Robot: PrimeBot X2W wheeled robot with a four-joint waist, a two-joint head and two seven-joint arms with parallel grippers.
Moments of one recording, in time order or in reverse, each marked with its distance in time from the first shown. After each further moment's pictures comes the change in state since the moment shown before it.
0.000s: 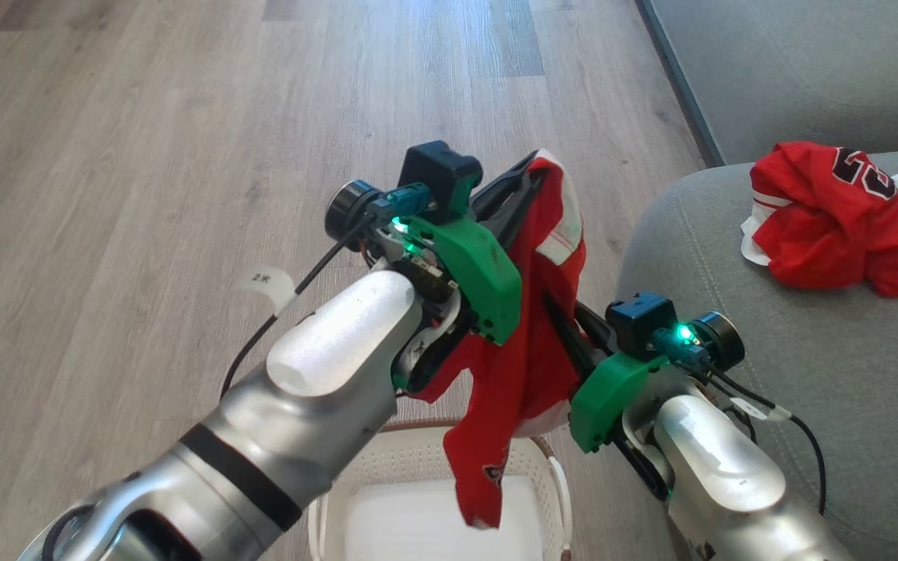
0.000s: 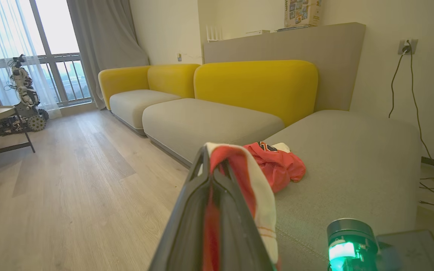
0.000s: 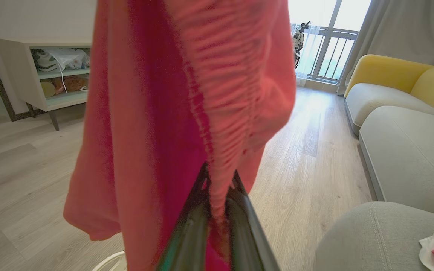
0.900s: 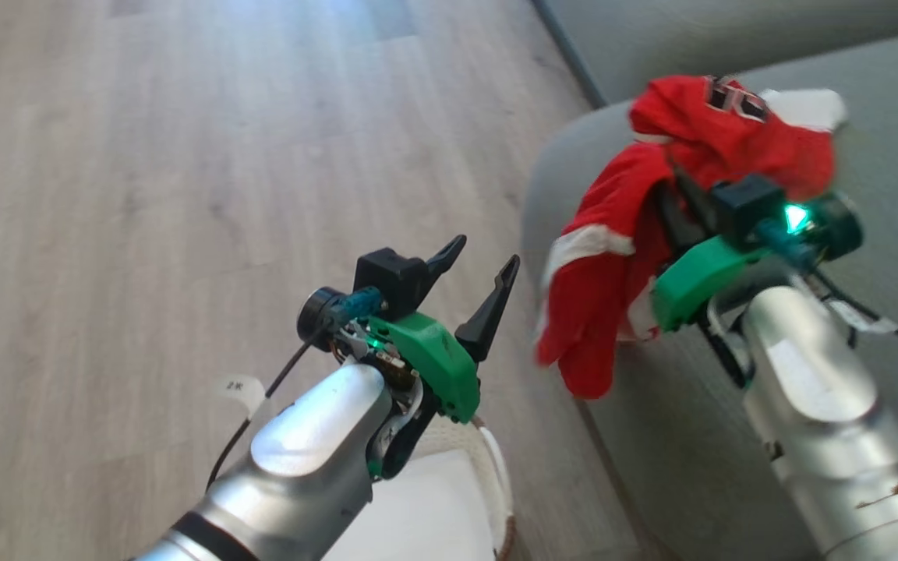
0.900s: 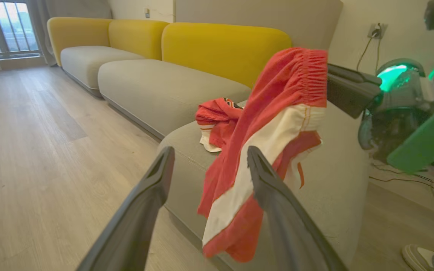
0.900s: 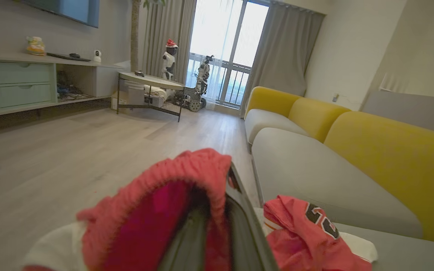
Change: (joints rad) left arm 0.195 0.033 0.025 0.037 -0.007 -0.001 -0.117; right arm -0.141 -0.077 -0.190 -0.061 -0.140 0.000 0.000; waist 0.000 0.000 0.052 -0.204
